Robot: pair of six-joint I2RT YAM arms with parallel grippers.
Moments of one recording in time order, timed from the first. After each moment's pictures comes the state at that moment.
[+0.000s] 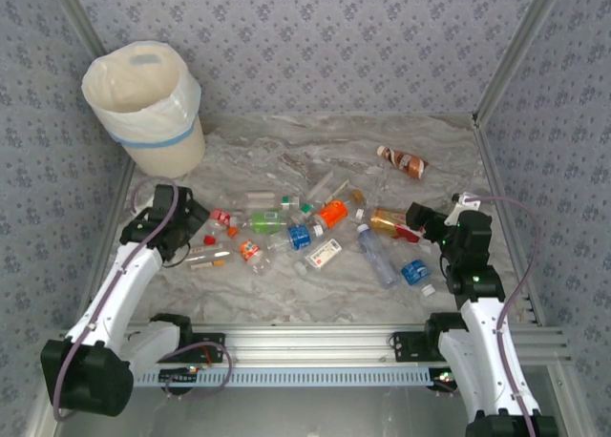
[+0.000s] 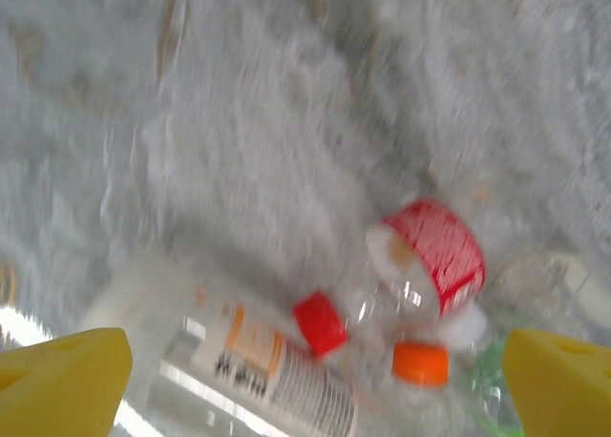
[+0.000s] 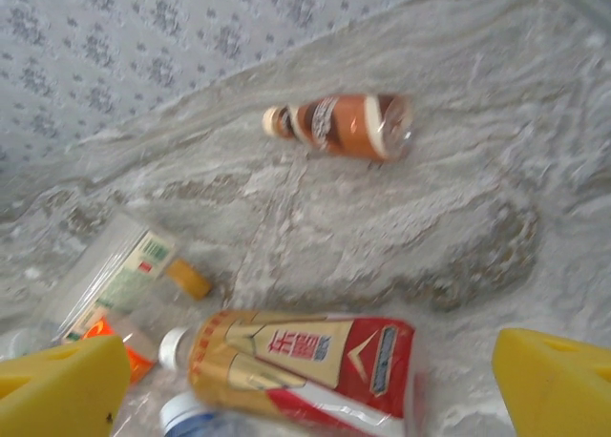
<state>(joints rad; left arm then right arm) -0.18 1.00 0.81 -0.85 -0.23 -1.04 -0.01 0.60 0.49 -0.34 -0.10 0.36</state>
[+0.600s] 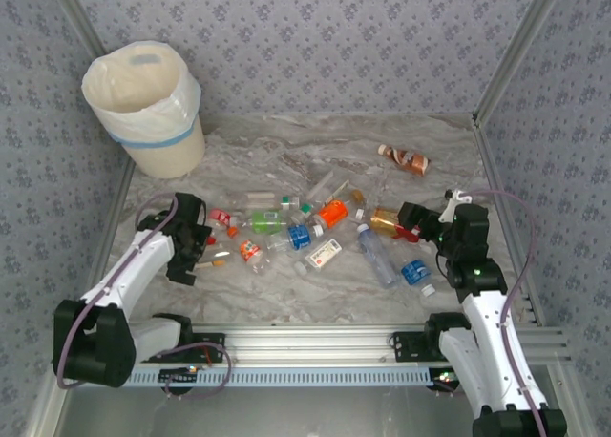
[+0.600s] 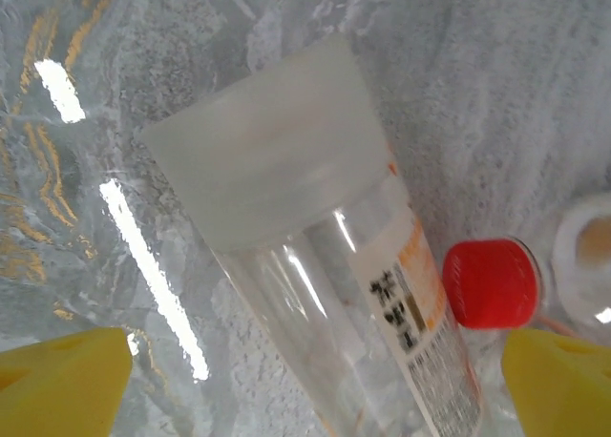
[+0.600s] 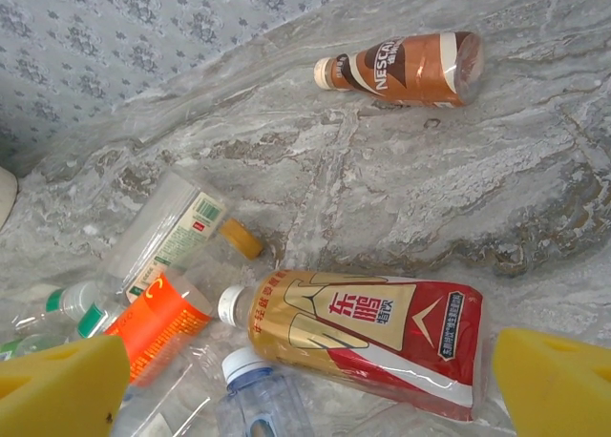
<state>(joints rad) -0.19 1.16 0.72 -0.92 -0.11 -1.54 0.04 0.65 0.56 -0.41 -0.15 0.39</state>
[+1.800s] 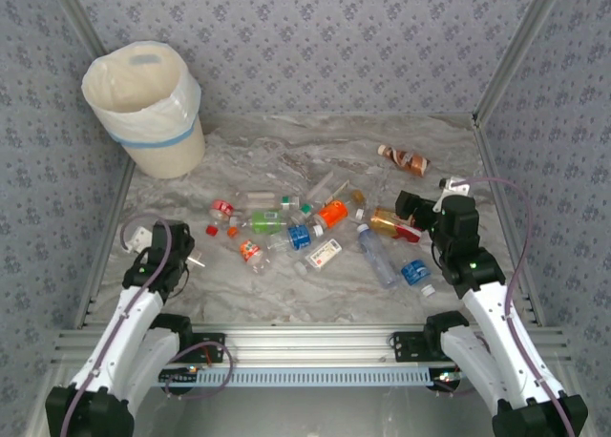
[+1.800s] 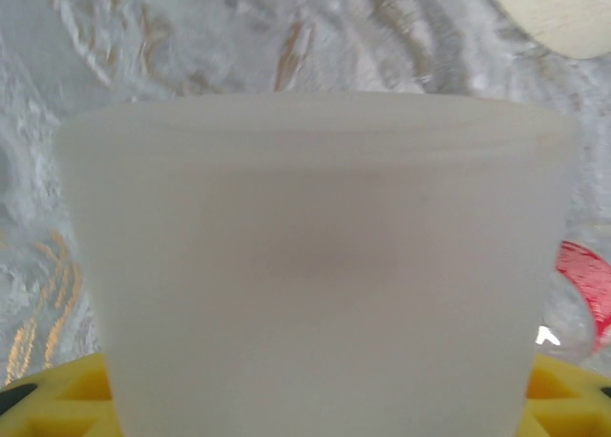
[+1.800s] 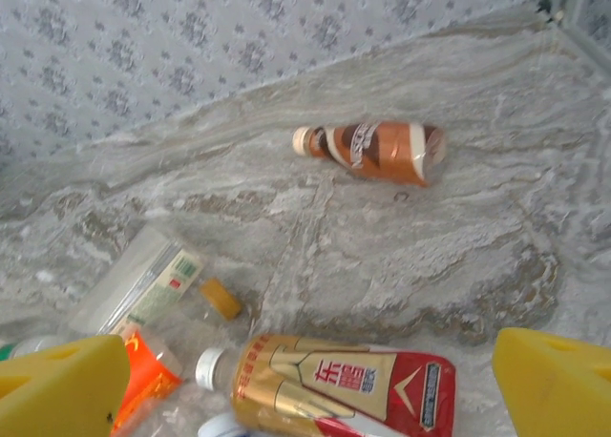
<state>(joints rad) -0.16 0.70 0.47 -0.63 -0.38 -1.09 0.21 0.70 0.64 -0.36 0.15 0.37</state>
